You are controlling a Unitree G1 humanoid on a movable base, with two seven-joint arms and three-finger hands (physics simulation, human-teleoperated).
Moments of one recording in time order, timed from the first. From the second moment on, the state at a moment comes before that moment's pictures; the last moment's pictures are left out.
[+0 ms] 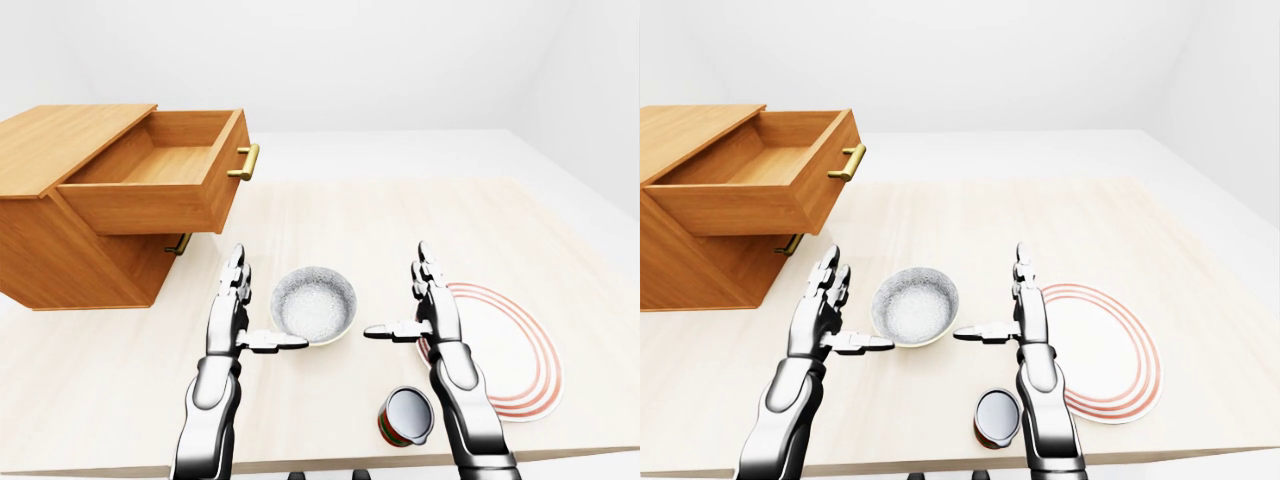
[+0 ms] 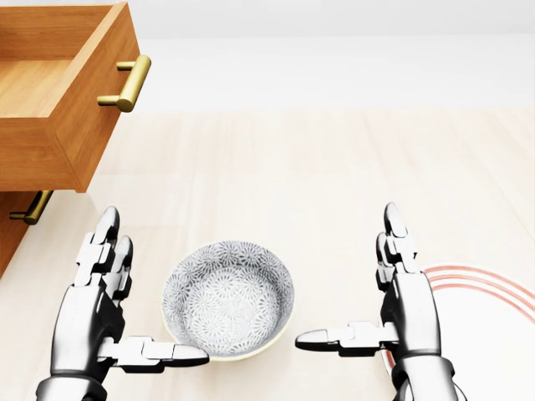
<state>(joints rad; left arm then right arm) 0.10 0.01 0.01 -0.25 0.00 0.09 -0.07 0.05 0.00 0.00 -0.14 -0.04 0.08 -0.02</state>
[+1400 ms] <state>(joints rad) 0.24 0.05 -0.15 -0.14 0.94 -0.09 0.52 0.04 0.00 0.01 -0.11 -0.06 0.05 -0.05</state>
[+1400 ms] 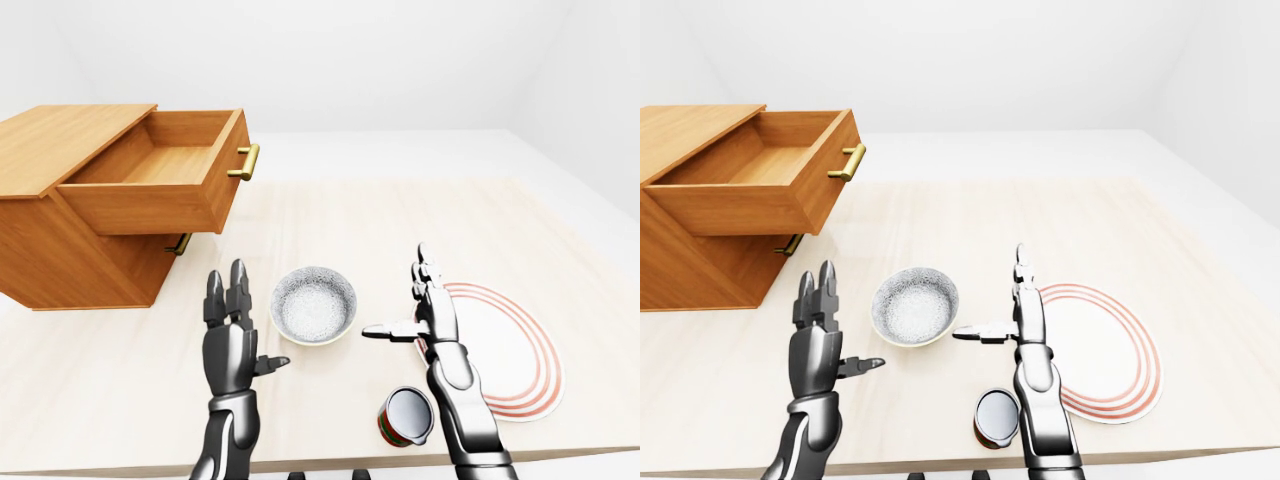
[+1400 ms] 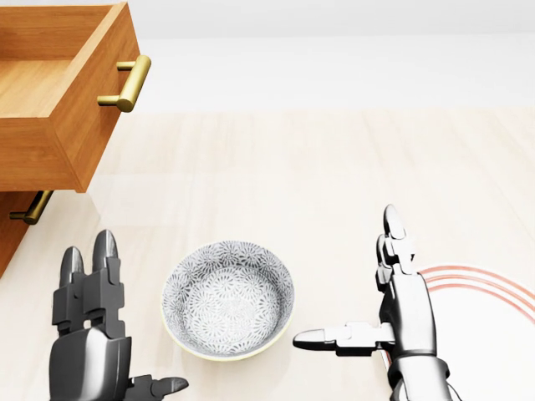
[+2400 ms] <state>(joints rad) 0.13 0.03 -0.27 0.12 1.12 -0.09 0.52 0.06 0.00 0.02 -0.15 -0.07 0.06 -0.05</state>
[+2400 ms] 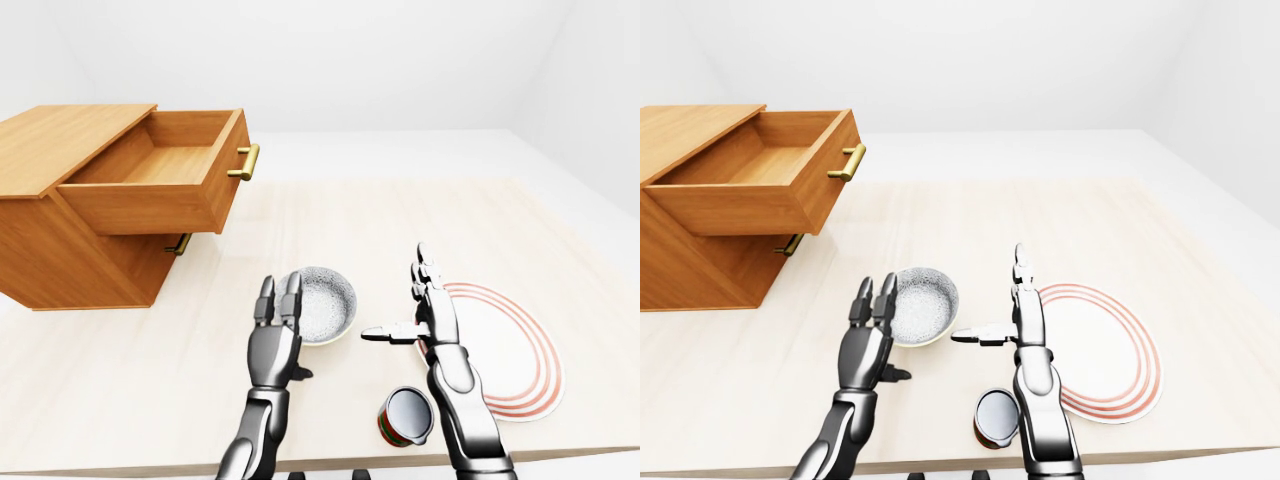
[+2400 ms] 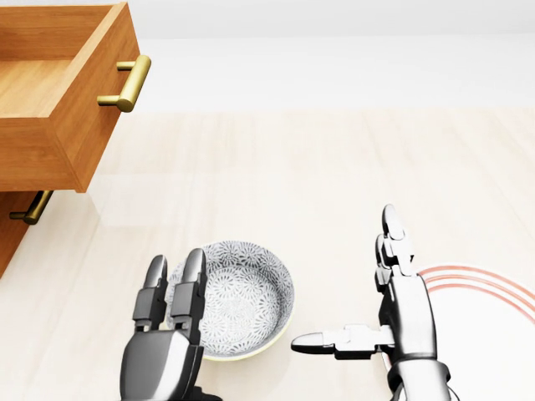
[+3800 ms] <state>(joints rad) 0.06 0.00 -0.21 -0.37 0.97 -0.09 0.31 0.08 0.01 0.04 -0.17 -0.08 0.06 -0.04</state>
